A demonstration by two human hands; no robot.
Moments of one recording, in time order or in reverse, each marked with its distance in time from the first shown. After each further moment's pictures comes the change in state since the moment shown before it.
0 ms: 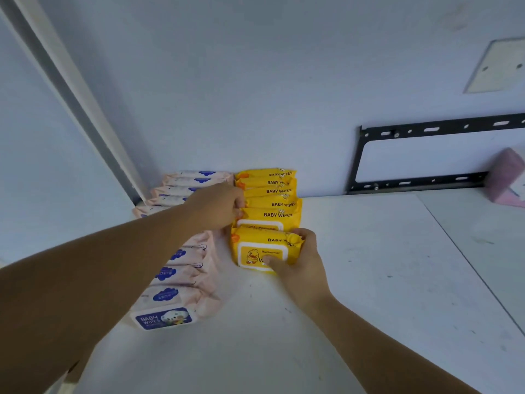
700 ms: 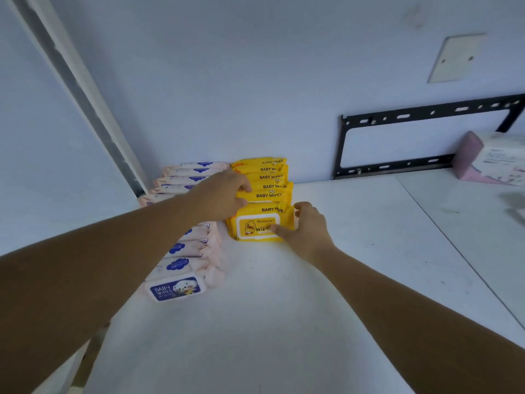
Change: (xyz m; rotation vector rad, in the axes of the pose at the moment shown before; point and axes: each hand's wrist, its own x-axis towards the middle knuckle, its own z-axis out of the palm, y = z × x) left_hand -0.043 0.029 -0.015 -0.064 0.057 0.100; right_hand 0.001 -0.027 -0.024 -0.410 0.049 -0.032
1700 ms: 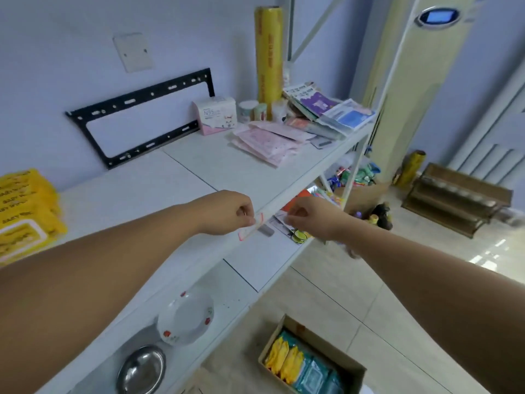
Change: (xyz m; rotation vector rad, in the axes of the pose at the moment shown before) left_hand -0.097 0.447 0.110 -0.036 -0.416 0.645; right_hand -0.354 0.239 -0.301 -0.210 0.168 0.328
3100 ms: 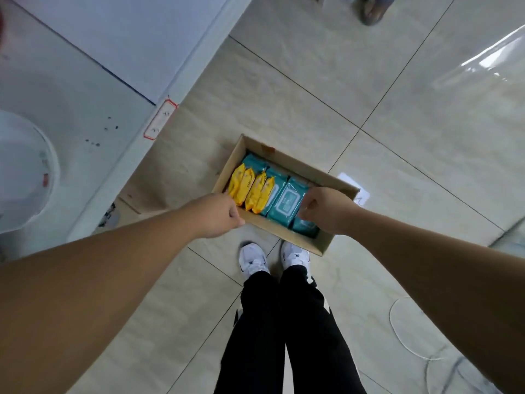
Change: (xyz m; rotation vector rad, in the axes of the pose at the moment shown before) left_hand 0.111 -0.050 0.598 -0.143 -0.778 -0.285; right_hand -0.069 0.417 0.421 0.145 -0.603 0.599
